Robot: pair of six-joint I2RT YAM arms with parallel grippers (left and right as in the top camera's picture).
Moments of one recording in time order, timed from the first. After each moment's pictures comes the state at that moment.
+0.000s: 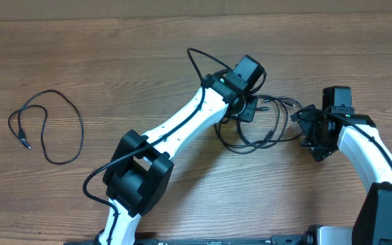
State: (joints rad) left arm -0.72 2.10 1.73 -0.78 0.06 -0.43; right arm -0.09 1.54 0.88 -0.64 -0.07 0.98
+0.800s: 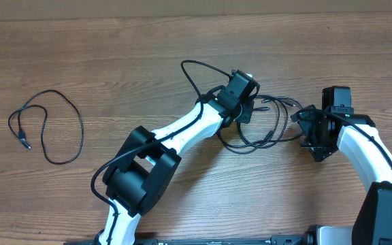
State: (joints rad) left arm -0.72 2.10 1.47 -0.32 -0.02 -0.42; right arm -0.09 1.54 0.88 -0.63 -0.06 0.98
